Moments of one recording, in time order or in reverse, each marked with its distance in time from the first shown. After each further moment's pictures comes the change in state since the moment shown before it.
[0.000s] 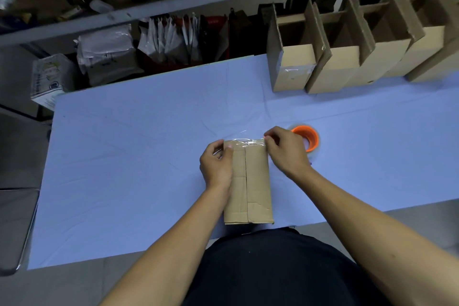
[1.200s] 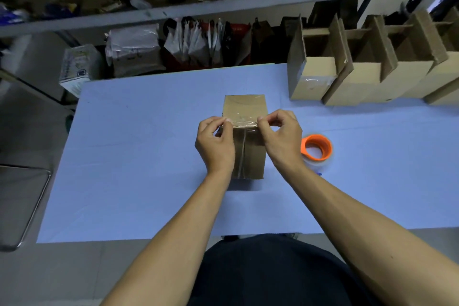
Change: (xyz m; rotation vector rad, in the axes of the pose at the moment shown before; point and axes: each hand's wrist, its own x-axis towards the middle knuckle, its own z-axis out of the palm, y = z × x) left_hand -0.002 0.060 -0.024 -0.118 0.252 0.369; right_hand -0.002 -0.072 0.017 0.365 0.222 -0.068
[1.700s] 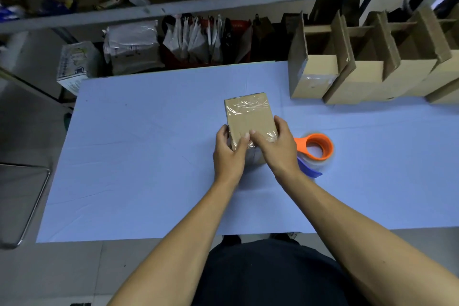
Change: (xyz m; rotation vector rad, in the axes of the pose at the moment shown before) left_hand -0.018 -0.029 0.001 -0.041 -0.392 -0.285; right_hand -0.015 0.019 0.003 0.170 -0.139 0.202
